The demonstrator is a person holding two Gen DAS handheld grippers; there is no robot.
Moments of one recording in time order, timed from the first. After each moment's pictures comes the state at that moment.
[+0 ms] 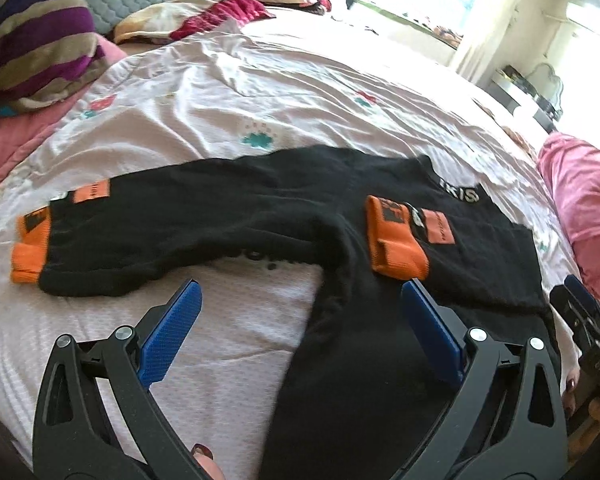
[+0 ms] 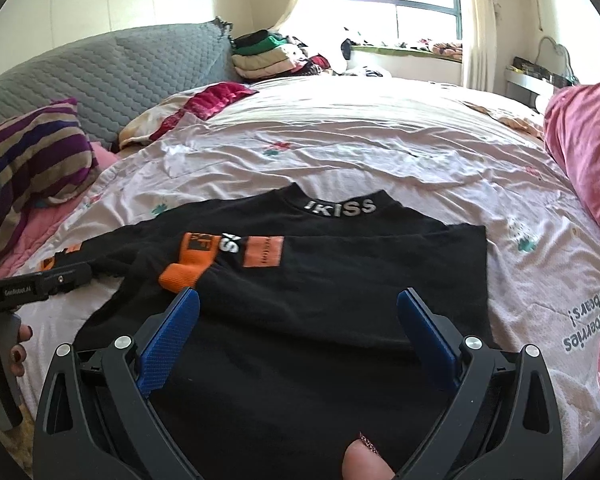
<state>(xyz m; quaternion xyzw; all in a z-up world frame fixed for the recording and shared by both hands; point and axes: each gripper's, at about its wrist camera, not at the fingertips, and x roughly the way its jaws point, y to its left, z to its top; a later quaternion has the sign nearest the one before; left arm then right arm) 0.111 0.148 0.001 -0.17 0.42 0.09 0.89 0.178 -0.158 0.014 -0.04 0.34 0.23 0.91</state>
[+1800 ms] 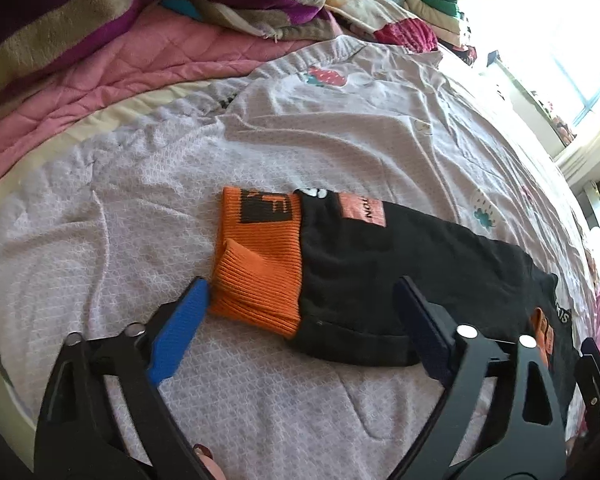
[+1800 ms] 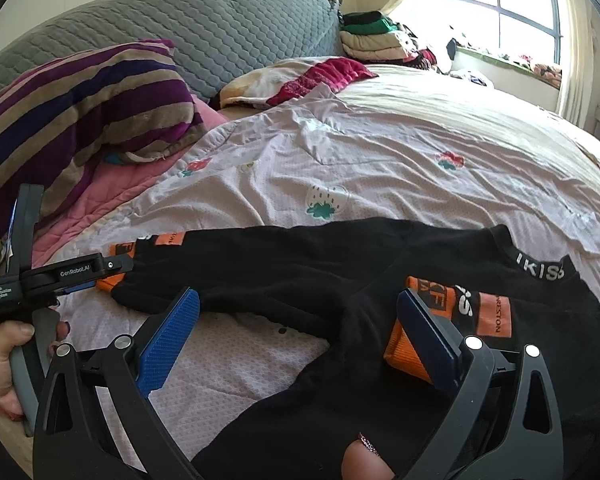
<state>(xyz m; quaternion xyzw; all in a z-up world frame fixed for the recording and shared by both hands) 0.050 0.339 -0.035 -0.30 0.40 0.27 0.82 0.172 0.050 0.005 -0.10 0.36 0.36 0.85</state>
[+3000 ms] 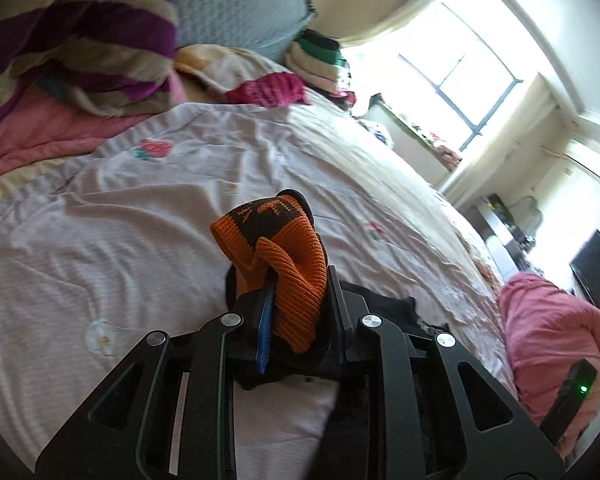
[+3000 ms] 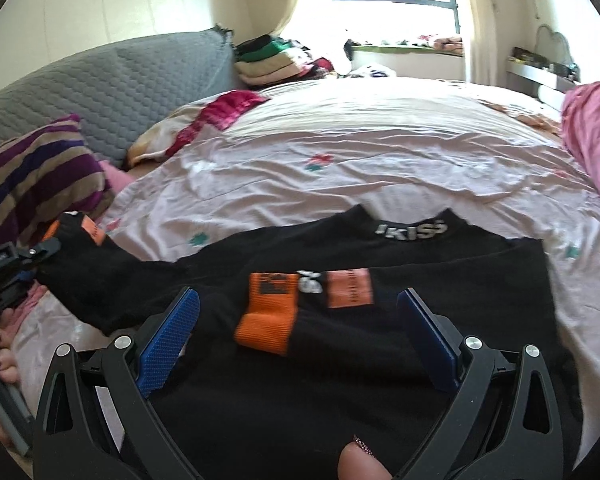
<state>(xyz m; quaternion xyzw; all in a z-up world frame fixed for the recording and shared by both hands) 0.081 0.256 0.052 -0.32 0.25 0.09 0.91 0.188 -0.085 0.026 0.00 0.34 0.22 0.91</state>
